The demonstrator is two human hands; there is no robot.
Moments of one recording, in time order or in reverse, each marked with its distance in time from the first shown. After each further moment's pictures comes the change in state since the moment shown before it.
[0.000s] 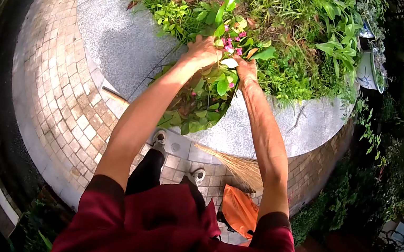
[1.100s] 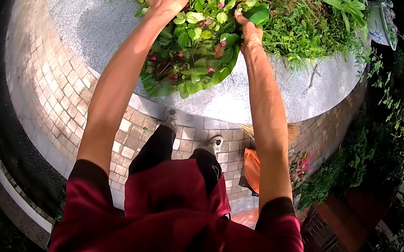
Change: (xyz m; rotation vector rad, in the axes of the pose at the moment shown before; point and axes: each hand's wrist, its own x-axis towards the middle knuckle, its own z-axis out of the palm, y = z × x) left_hand 0.040 -0.007 -0.067 0.358 0.294 0.093; right_hand 0.016 0.009 0.006 0.215 0.156 0.081
